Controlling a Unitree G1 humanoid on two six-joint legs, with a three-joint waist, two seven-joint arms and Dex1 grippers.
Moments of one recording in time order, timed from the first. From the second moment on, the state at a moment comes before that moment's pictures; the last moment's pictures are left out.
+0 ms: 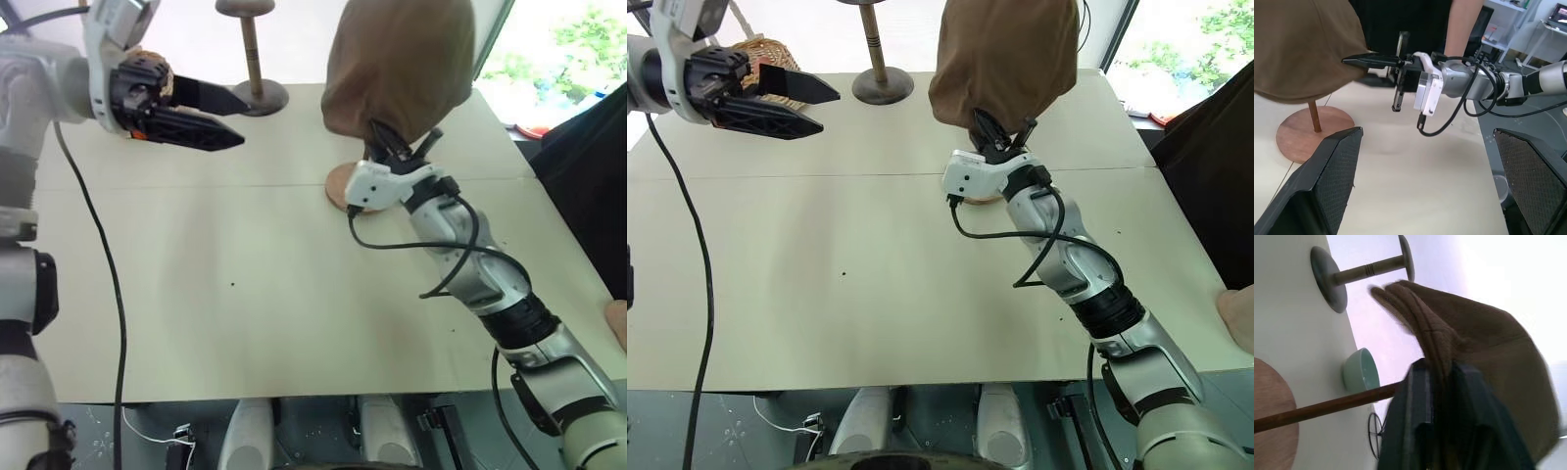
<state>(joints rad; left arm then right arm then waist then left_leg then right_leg) -1.35 0.95 -0.30 0.52 -0.66 0.78 -1.61 -0.69 -0.59 0.39 -0.09 -0.67 0.17 0.10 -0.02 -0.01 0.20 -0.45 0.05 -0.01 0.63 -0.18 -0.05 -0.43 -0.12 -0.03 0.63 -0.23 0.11</state>
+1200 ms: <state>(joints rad) -1.34 0.90 -0.24 0.53 -0.62 0.77 -1.61 -0.72 -0.81 0.07 0.19 -0.26 -0.64 0.43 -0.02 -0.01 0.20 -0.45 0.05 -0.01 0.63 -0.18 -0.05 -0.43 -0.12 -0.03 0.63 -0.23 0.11</state>
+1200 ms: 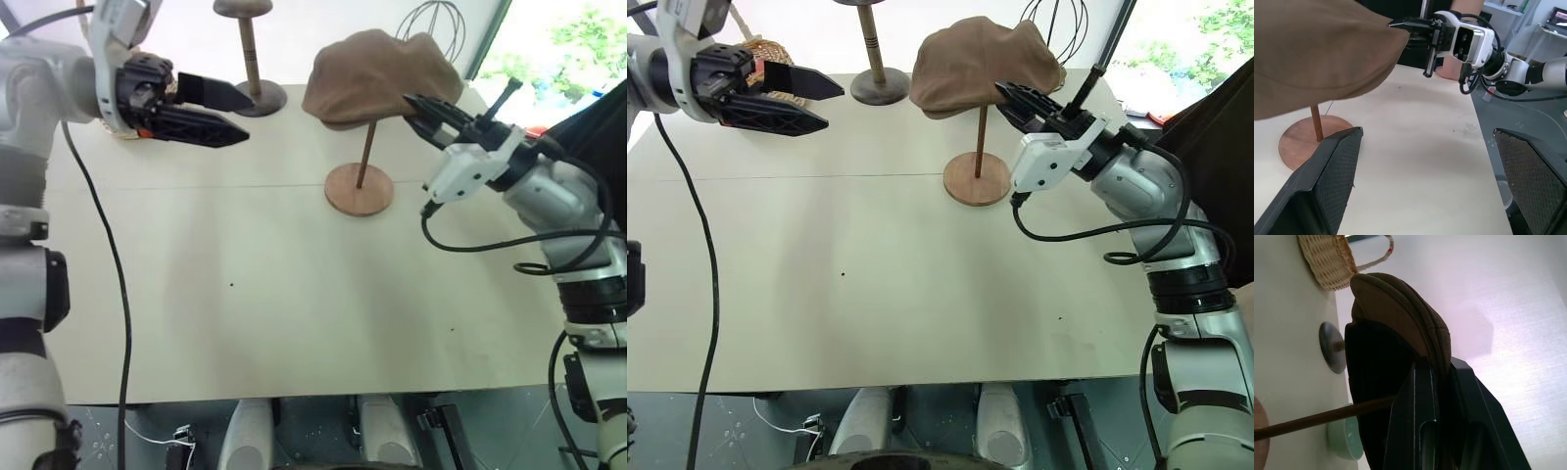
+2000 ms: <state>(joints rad) -1.31 0.93 -0.14 0.54 -0.56 0.77 -1.61 -0.51 -1.02 -0.18 -0.26 0.39 0.12 0.84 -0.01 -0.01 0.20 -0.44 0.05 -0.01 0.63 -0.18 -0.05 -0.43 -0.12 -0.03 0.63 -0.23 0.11</state>
